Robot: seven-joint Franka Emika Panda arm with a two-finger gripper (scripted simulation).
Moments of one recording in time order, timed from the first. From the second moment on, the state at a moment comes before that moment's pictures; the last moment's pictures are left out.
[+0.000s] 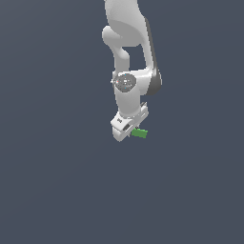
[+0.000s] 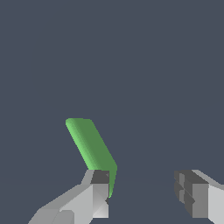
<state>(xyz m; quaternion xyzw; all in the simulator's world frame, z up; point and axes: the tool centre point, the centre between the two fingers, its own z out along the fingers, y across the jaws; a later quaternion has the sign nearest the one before) -0.045 0.054 0.100 -0.92 -0.38 -0.01 0.08</state>
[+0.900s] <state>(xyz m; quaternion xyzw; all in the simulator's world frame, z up) -0.063 0.080 0.085 -0.82 -0.56 -0.07 0.10</state>
